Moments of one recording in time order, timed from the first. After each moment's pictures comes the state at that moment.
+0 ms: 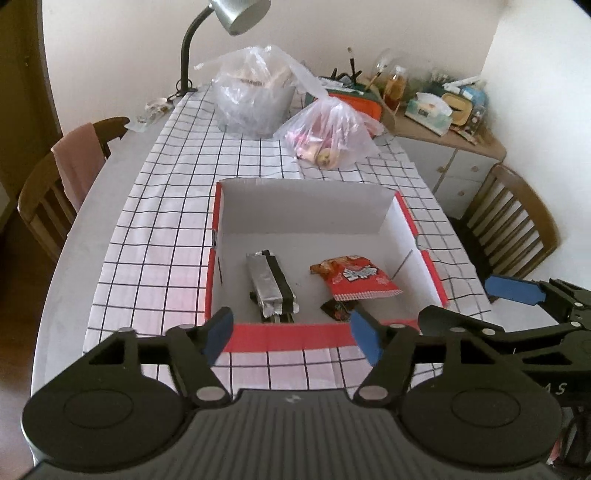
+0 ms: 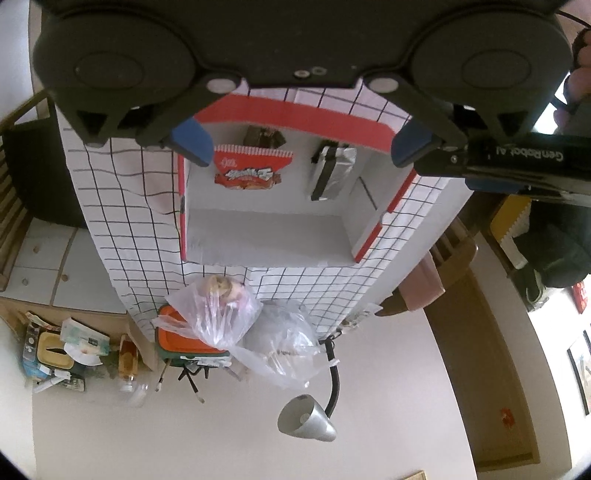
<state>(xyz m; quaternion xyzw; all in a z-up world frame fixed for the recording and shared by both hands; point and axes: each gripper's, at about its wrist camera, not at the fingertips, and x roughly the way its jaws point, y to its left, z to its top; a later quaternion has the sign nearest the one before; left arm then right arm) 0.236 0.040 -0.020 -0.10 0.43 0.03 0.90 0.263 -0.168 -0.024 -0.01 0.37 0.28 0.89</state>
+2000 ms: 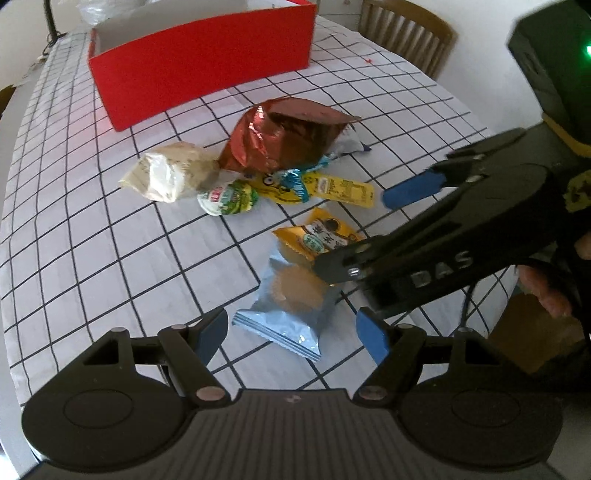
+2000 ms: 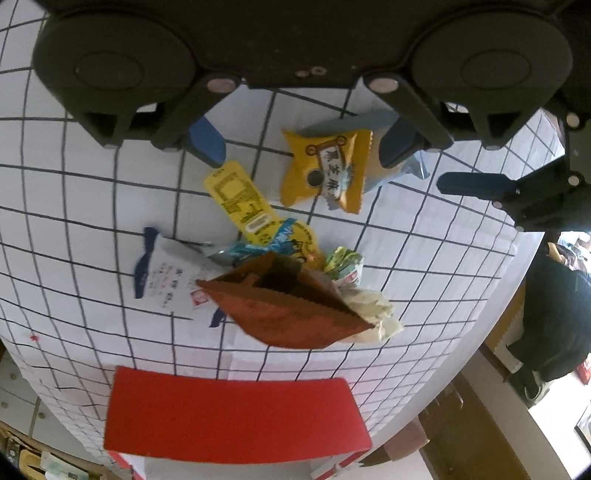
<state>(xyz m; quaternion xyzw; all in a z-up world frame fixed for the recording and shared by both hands) 0.054 -0.011 -0.172 0.05 0.53 -0.16 0.83 0.117 -0.146 -0.184 -0.05 0.54 0.28 0.79</state>
